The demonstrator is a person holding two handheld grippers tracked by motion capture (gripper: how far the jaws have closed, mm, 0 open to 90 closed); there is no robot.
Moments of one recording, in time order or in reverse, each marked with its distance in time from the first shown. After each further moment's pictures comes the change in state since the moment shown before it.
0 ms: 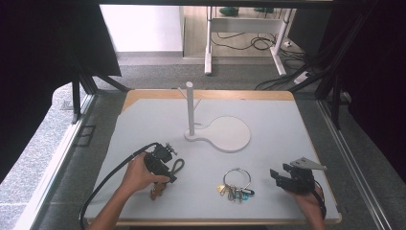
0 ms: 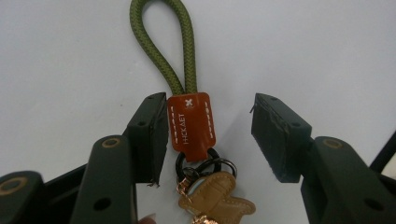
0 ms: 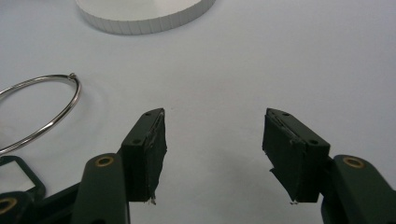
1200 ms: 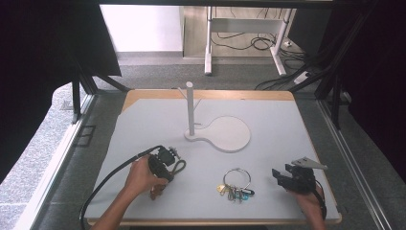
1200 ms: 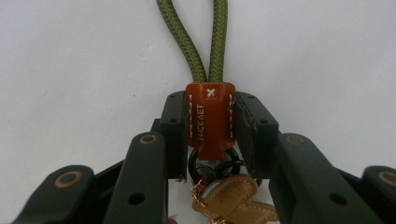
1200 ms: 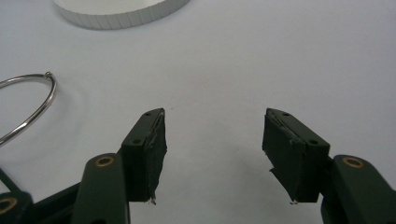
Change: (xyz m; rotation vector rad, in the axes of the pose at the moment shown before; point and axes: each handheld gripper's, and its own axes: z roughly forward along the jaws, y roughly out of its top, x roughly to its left) left arm -0.005 0.002 0.011 0.084 0.110 0.033; right arm -0.006 -0.002 0.003 0.022 -0.029 0.045
